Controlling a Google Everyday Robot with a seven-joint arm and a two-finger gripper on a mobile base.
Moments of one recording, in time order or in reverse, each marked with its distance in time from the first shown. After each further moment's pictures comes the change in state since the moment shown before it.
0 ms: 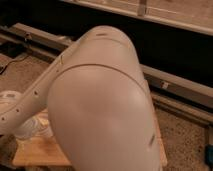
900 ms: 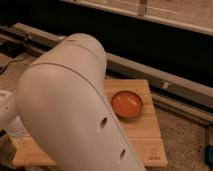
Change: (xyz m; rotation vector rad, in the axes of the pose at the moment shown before) arm -0.032 0.014 0.034 -0.005 0.036 -0.028
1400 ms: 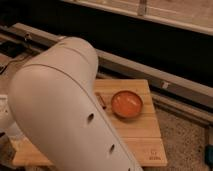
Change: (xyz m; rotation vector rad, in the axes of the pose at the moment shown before) arm -0.008 0.008 0.019 -0.003 0.001 -0.040
